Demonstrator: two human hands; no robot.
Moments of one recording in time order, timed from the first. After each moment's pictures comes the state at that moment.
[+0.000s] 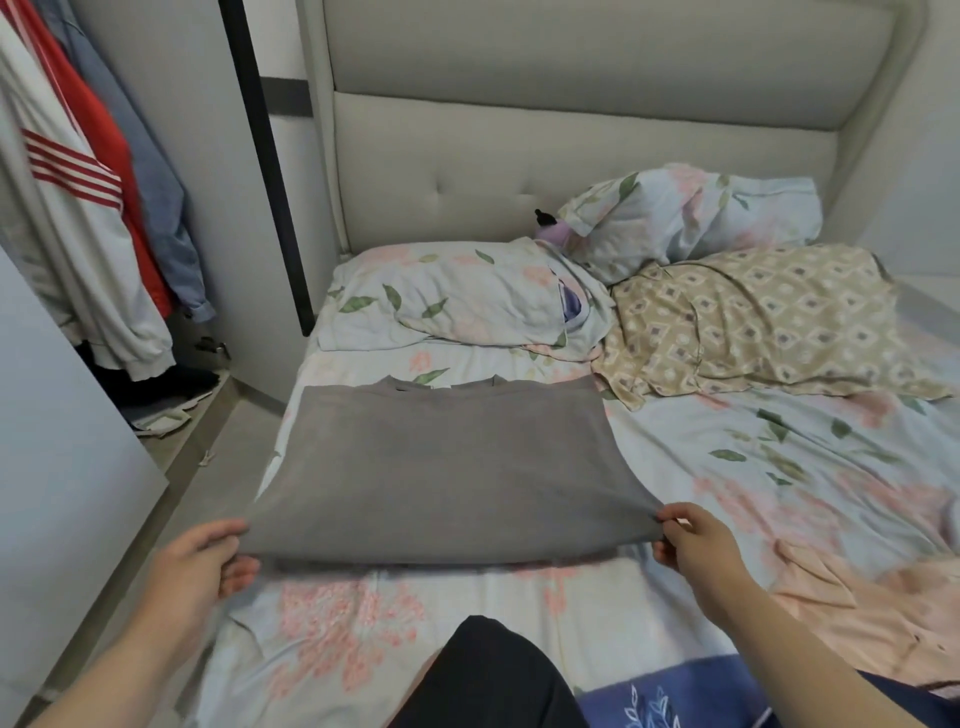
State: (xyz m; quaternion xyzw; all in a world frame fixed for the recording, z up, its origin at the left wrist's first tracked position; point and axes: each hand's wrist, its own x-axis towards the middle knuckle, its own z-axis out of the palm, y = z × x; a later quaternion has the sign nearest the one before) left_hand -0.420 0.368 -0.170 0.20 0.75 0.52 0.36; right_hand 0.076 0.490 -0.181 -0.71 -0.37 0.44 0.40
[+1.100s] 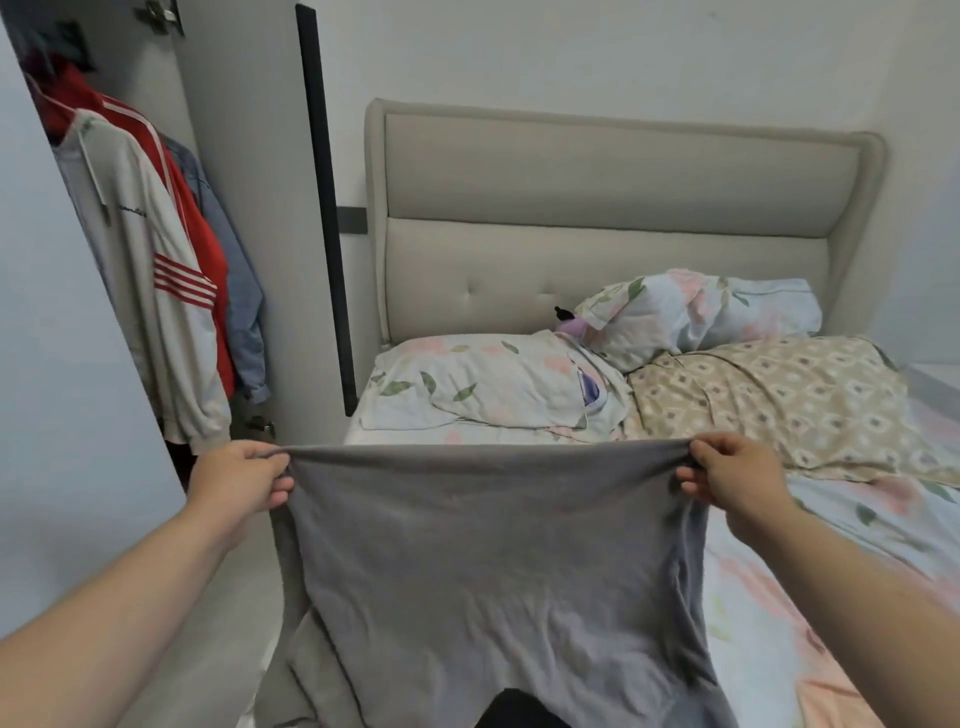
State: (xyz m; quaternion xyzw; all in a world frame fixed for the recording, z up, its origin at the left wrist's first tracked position) left_hand -0.437 0.429 -0.036 0.28 0.72 0.58 0.26; right_hand 0.048 0.550 -0.026 -0.60 -0.43 0.40 0.54
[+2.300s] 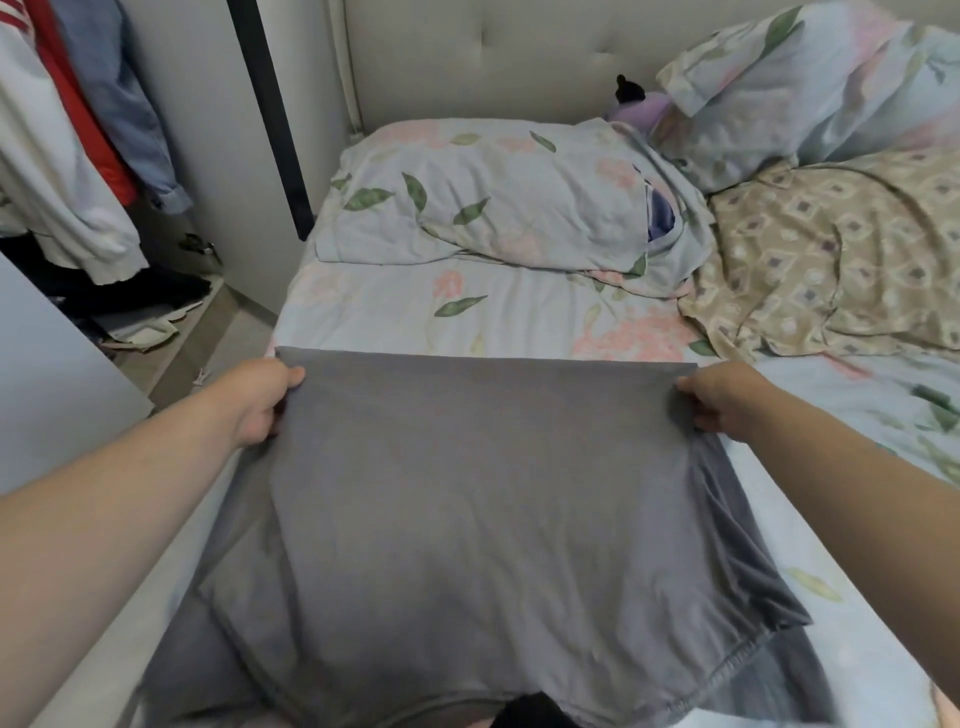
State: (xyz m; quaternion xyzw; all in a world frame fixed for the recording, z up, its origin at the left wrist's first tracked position) left_hand -0.447 0.582 -0.208 0.16 0.75 0.43 0.48; right_hand 0.006 0.712 -0.198 -0.78 -0.38 0.43 0.25
